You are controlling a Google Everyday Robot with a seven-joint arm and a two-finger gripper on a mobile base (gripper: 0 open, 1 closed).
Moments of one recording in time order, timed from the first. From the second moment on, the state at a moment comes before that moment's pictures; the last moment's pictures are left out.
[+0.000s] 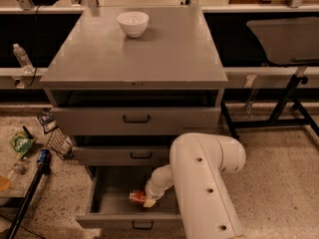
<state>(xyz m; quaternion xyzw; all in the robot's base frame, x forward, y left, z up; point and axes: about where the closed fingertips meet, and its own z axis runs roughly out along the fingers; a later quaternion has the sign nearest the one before) 0.583 0.062 0.171 -0.70 0.68 0.12 0.16</state>
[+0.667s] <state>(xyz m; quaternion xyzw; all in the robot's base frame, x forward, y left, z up) 0.590 0.023 0.189 -0.68 0.71 0.08 0.16</state>
